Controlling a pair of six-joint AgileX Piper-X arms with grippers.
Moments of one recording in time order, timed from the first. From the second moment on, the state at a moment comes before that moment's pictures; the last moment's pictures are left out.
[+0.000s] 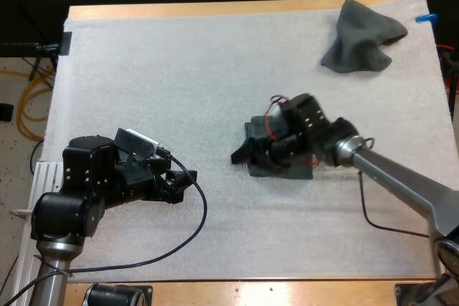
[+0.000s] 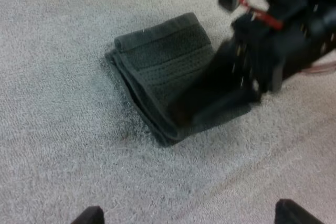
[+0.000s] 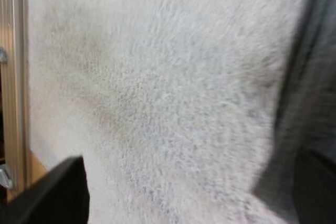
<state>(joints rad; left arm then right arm) -0.12 0.81 -0.81 0.99 0.61 -1.73 0.64 1.73 -1.03 0.39 -0.63 -1.24</state>
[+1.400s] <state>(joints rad) -0.12 0.88 -0.81 0.87 0.61 -1.71 0.68 1.04 -1.03 0.92 -0.08 -1.42</state>
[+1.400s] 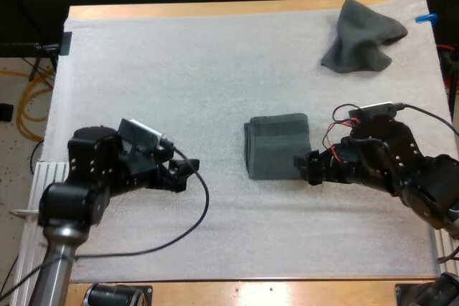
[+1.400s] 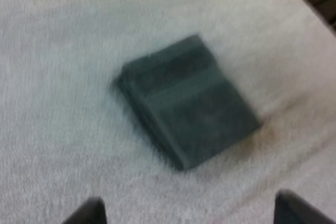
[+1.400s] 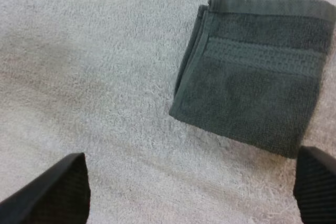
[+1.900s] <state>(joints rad) -0.20 1.40 -0.81 0.53 0.61 -1.88 0.68 1.05 -1.03 0.92 -0.08 -1.42</state>
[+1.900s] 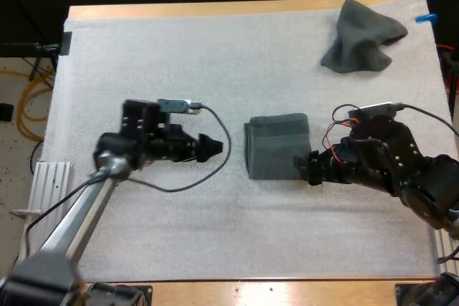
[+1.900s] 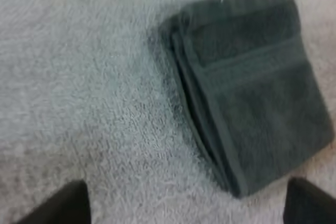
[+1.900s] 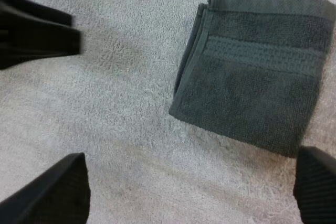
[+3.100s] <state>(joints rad) -0.43 1.83 -1.04 0.44 0.65 -2.19 0.68 1.05 -1.03 0.94 -0.08 -1.42</state>
